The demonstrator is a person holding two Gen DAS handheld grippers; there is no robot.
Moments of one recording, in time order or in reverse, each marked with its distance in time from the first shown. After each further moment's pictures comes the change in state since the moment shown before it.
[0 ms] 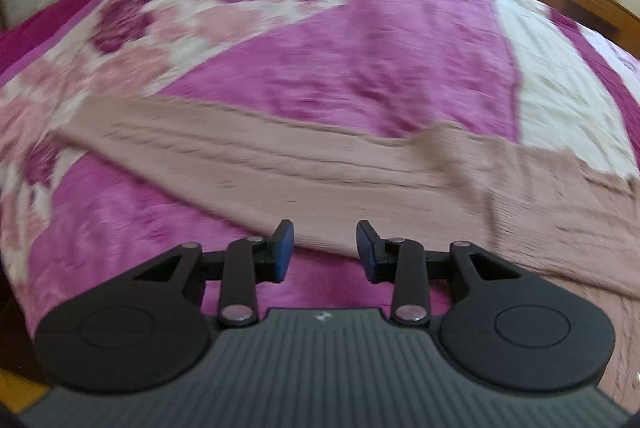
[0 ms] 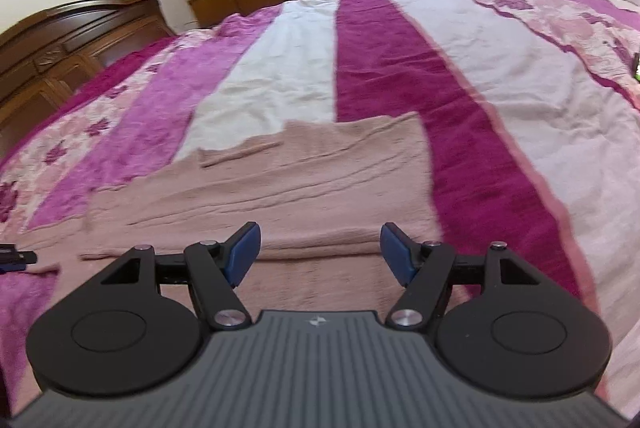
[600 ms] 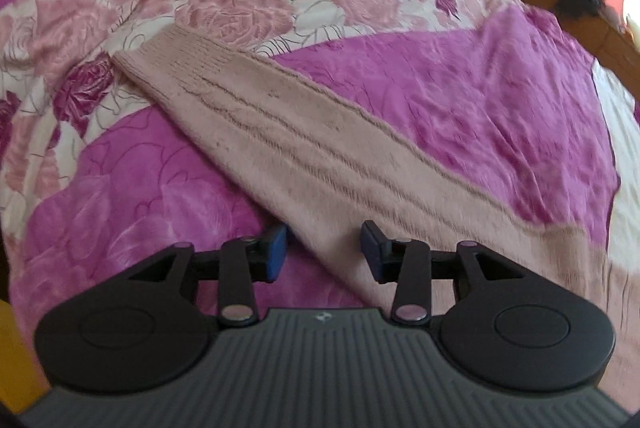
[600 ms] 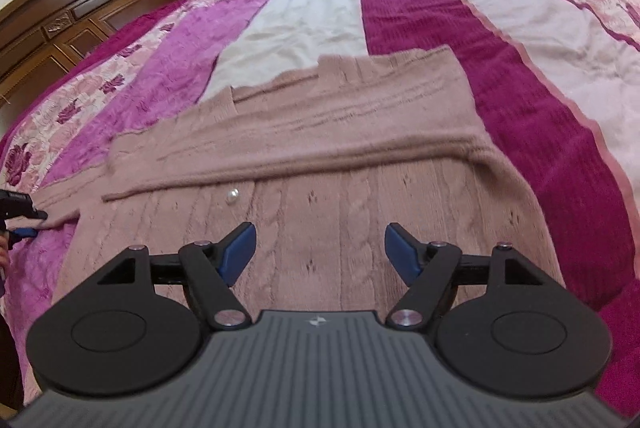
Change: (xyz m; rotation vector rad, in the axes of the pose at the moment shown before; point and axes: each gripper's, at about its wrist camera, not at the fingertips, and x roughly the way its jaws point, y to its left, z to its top) left arm 0.065 0.094 0.027 -0.350 0.036 0.085; right arm -0.001 0.032 -0.049 0.003 0.112 -0.016
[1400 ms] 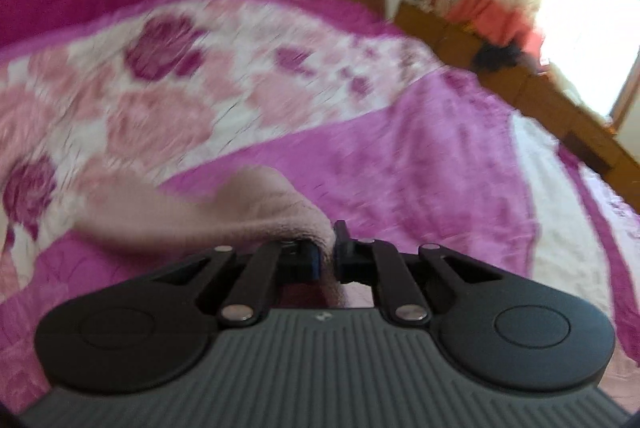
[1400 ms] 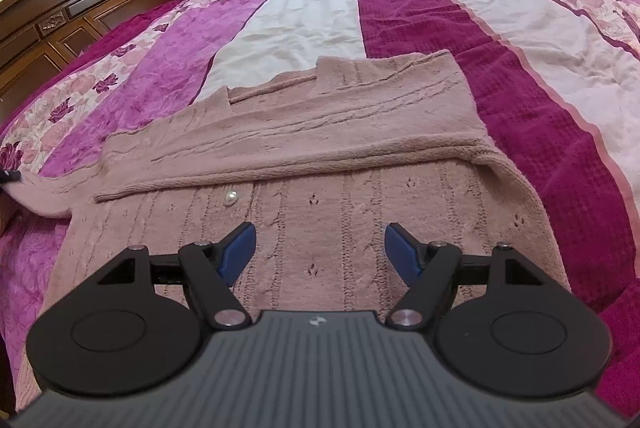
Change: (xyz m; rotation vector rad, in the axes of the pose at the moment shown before) left arm -0.053 -0.019 0.029 0.085 -0.232 -0.269; right arm 0.003 0.004 0.002 -0.009 -0.021 -0.015
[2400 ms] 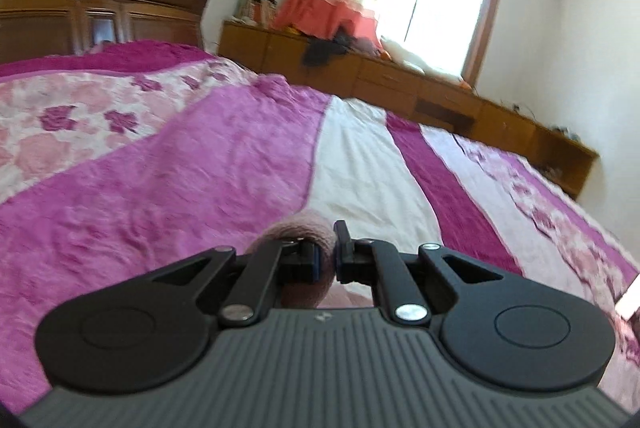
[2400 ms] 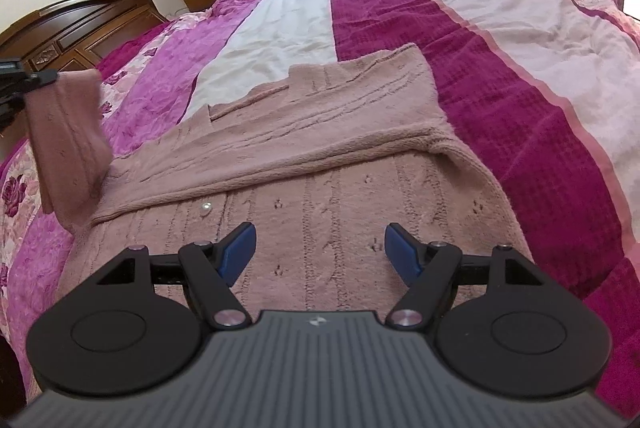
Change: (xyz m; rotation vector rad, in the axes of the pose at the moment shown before) left arm -0.057 -0.237 -0.066 0.272 -0.037 -0.369; right arm -0.006 -0.039 -0.006 0.104 -0.023 0.021
